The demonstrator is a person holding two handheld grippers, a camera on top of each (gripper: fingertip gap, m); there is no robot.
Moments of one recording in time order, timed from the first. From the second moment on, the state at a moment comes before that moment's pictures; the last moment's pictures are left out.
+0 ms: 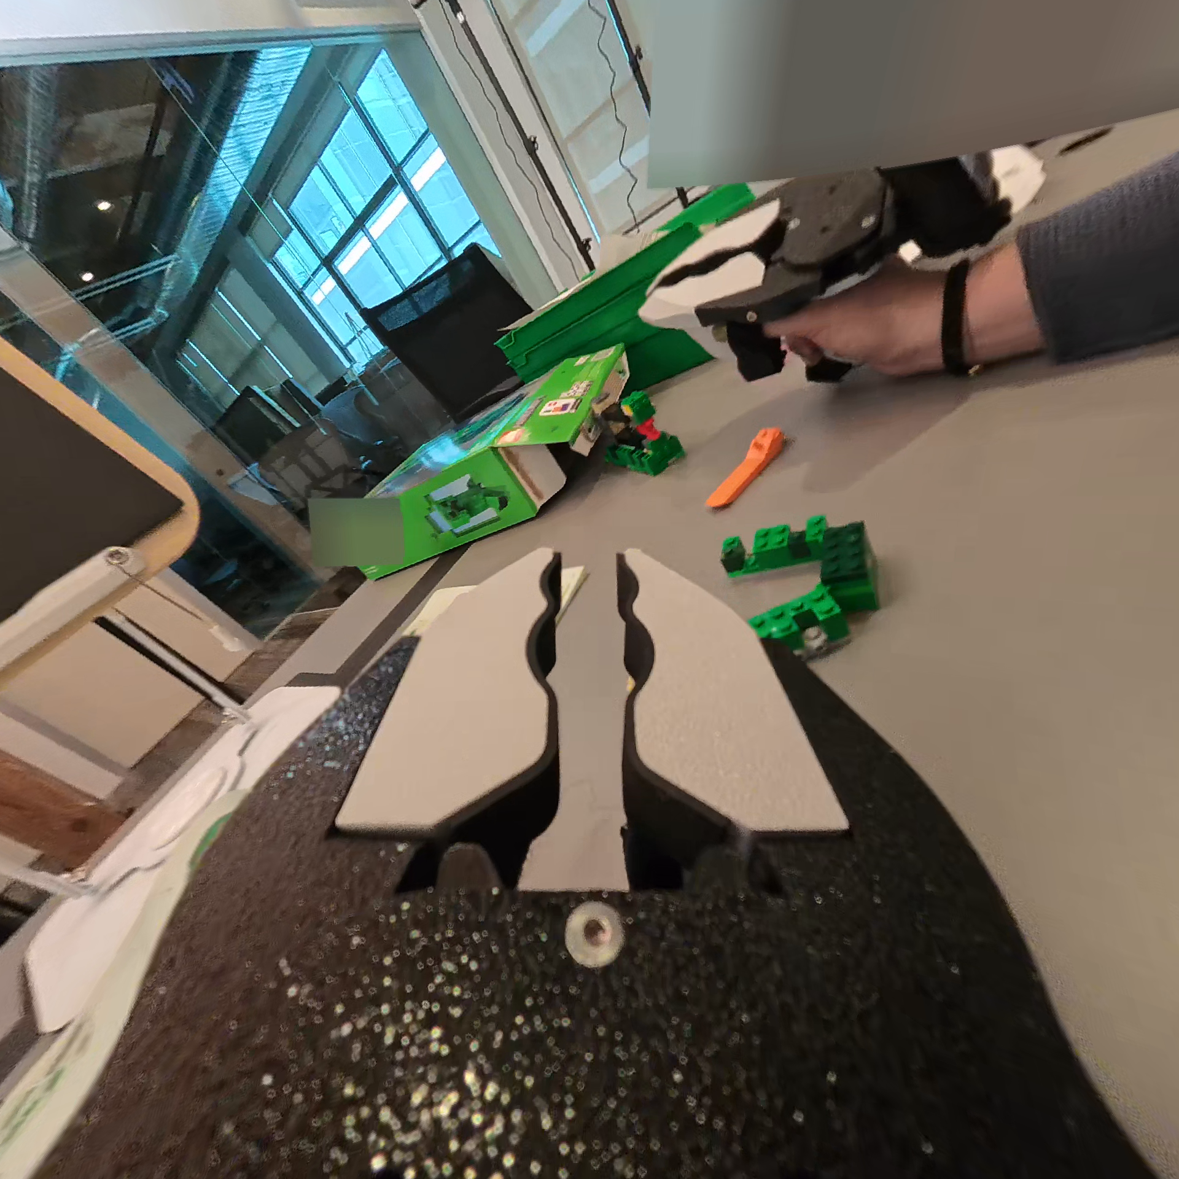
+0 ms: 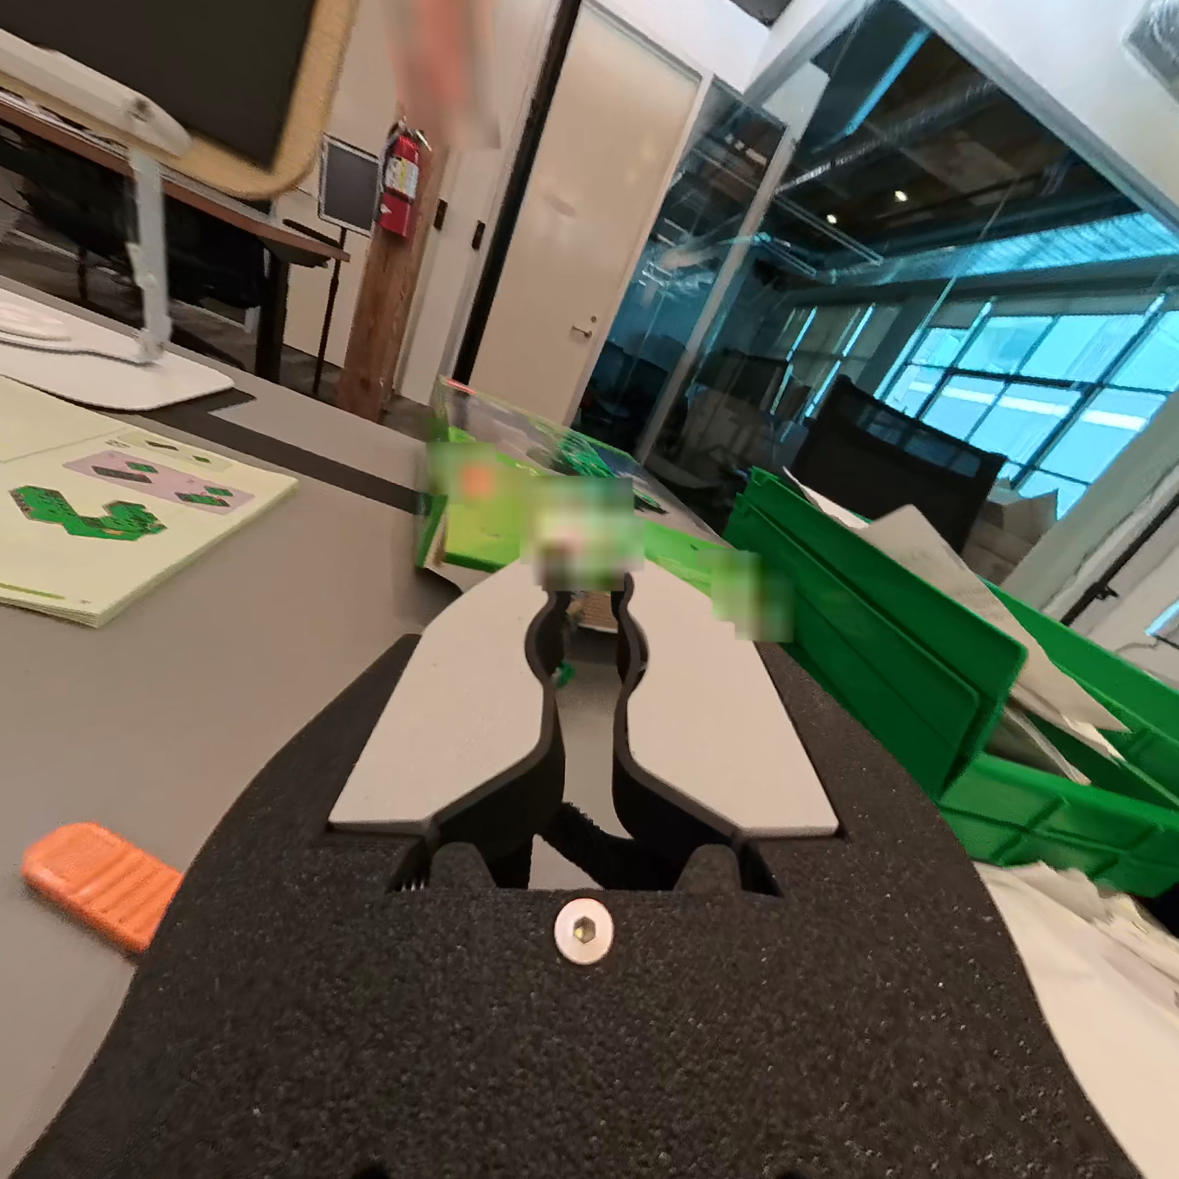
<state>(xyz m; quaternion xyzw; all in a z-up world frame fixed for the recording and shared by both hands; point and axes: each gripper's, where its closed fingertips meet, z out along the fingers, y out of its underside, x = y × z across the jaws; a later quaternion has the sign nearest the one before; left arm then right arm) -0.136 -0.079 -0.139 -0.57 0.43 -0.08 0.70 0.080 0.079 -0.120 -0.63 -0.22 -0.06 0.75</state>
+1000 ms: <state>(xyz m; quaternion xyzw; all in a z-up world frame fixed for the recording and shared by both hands) -0.198 -0.071 -0.130 -0.58 0.37 -0.11 0.72 0.009 0.083 -0.138 -0.57 -0.38 -0.14 0.72</state>
